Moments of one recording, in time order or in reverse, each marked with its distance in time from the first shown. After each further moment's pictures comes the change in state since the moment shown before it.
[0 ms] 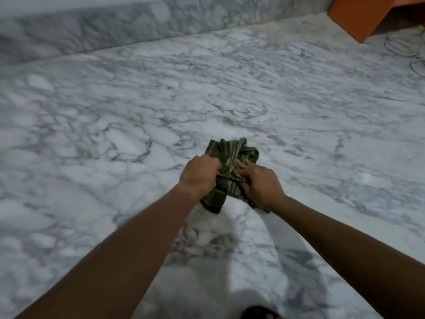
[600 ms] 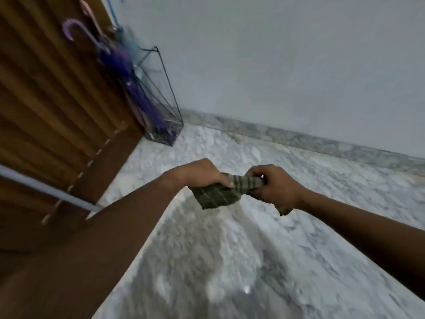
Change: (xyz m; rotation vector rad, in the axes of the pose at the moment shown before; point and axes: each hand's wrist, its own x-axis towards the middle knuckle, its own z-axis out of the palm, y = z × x) left_hand -0.413 -0.211 -0.496 -0.820 -0.023 -0.775; right_hand 0.061 -0.554 -0.384 0.349 -0.547 -0.456
